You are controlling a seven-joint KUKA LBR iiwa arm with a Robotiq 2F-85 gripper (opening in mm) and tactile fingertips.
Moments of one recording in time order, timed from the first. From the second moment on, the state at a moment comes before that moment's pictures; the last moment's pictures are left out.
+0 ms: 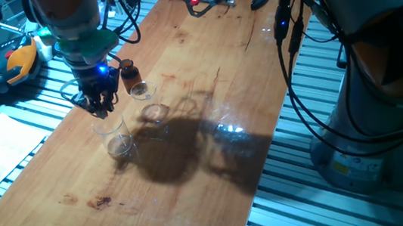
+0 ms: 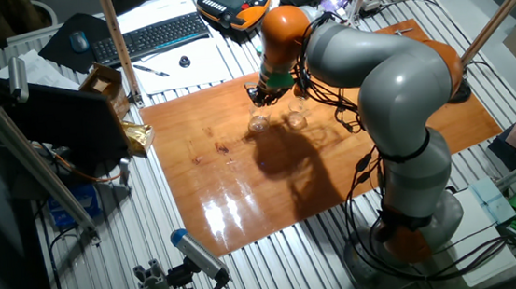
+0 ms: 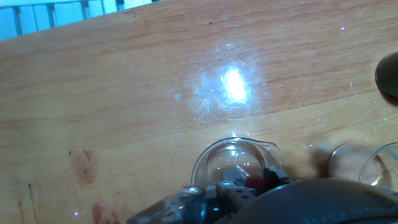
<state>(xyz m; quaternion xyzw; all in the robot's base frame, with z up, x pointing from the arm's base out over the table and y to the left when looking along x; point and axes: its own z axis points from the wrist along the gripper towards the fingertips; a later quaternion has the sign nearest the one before) 0.586 0.147 0.143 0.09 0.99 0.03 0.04</state>
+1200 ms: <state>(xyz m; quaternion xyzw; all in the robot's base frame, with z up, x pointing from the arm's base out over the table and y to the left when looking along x) 0.585 0.139 0.183 0.09 1.00 0.03 0.00</state>
